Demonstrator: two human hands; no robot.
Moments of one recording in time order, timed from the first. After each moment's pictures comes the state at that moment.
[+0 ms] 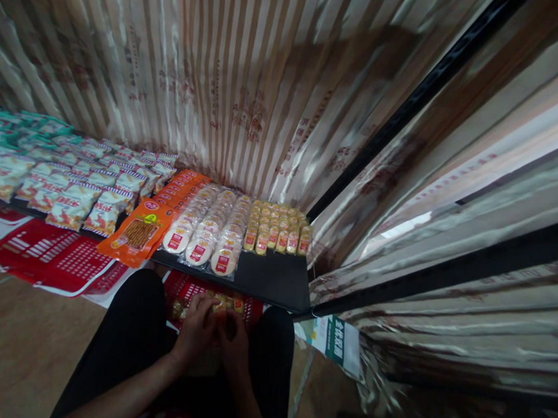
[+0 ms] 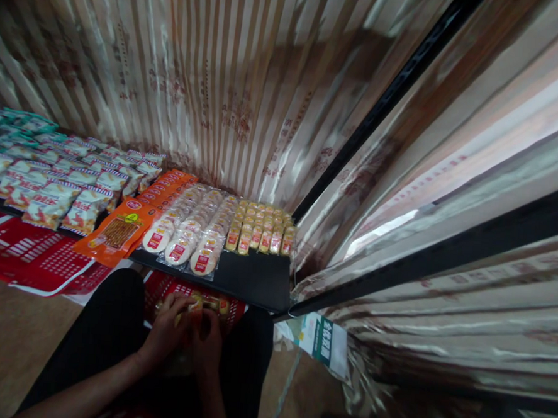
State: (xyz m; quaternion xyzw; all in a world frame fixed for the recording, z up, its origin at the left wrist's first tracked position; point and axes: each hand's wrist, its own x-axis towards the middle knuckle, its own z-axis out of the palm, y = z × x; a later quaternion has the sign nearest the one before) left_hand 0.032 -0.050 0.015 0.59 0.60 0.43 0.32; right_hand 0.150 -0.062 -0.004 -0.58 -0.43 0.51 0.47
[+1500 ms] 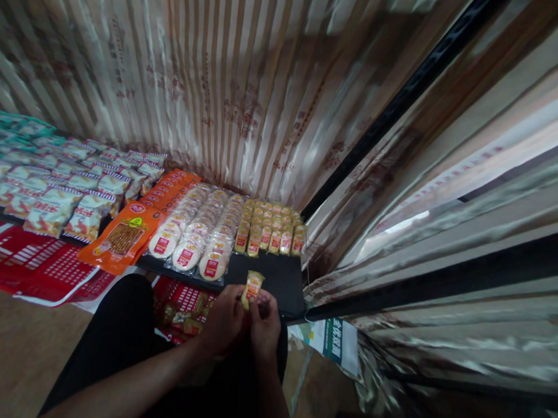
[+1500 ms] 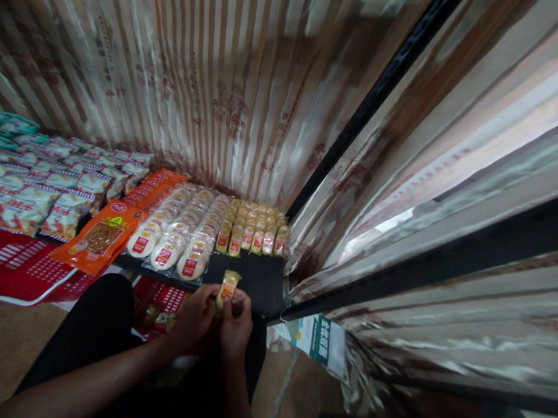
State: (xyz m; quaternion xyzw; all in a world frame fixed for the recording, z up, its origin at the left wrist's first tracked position) left_hand 0.105 -0.004 0.063 0.65 0.57 0.39 0.32; right_hand 0.211 -0.007 0.040 -0.63 -0.40 0.38 0.54
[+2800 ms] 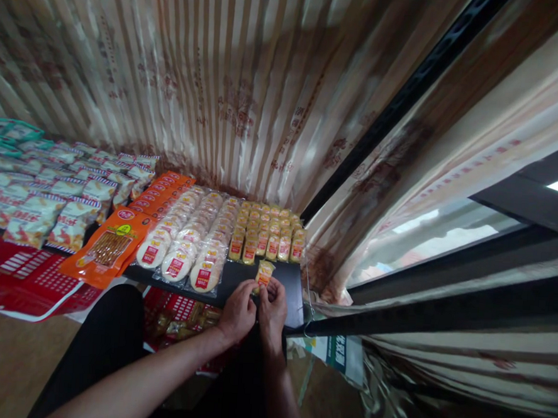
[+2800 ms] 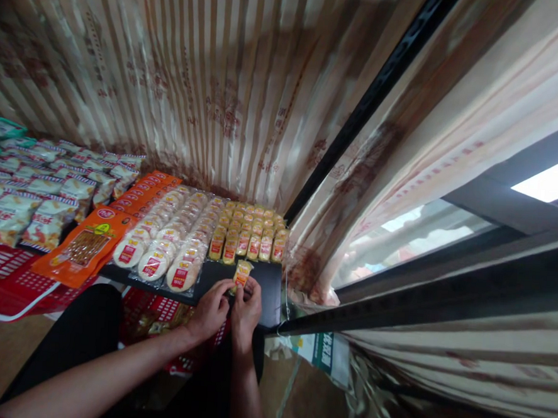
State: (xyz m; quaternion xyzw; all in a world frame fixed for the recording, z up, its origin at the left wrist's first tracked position) left_hand 0.149 0.046 0.044 0.66 0.54 0.39 0.34; right_hand 0.245 0.057 0.019 -0.67 -0.42 0.31 0.53
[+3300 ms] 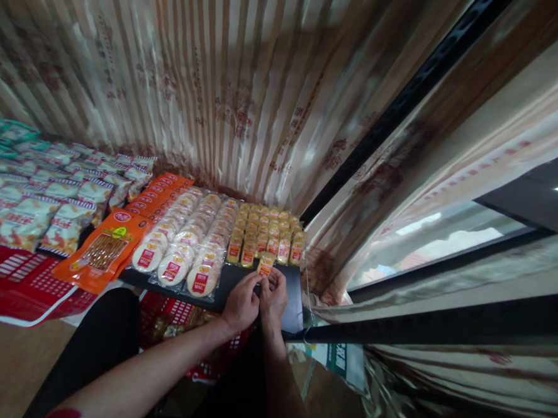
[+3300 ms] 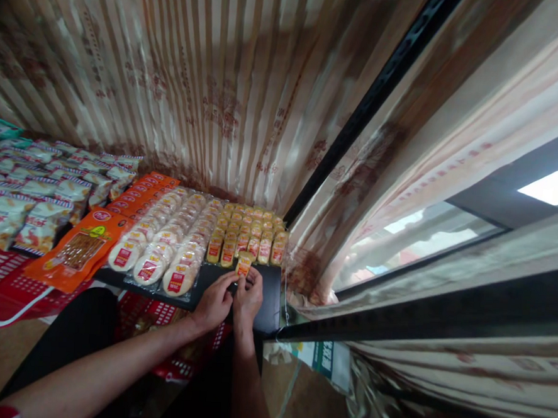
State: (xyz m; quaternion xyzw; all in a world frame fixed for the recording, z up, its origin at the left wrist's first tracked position) left_hand 0.157 0.072 0.041 0.70 0.54 0.36 0.31; right_hand 0.249 0.091 0.020 -0.66 -0.44 0.27 0.55
